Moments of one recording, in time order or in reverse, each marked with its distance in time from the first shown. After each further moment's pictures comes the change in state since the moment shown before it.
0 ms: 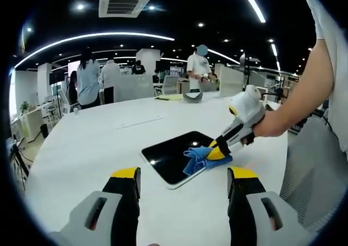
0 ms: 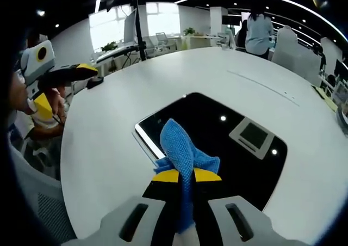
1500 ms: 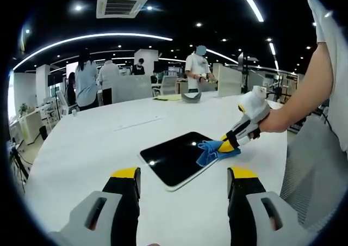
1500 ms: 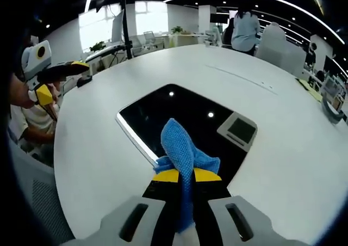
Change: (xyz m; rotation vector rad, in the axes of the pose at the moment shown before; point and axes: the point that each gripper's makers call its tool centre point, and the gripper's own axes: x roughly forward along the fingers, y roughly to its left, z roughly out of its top) left arm 0.004 -0.002 0.002 0.014 0.000 -0.012; right arm -0.033 -0.038 -0.029 0.038 0.014 -0.099
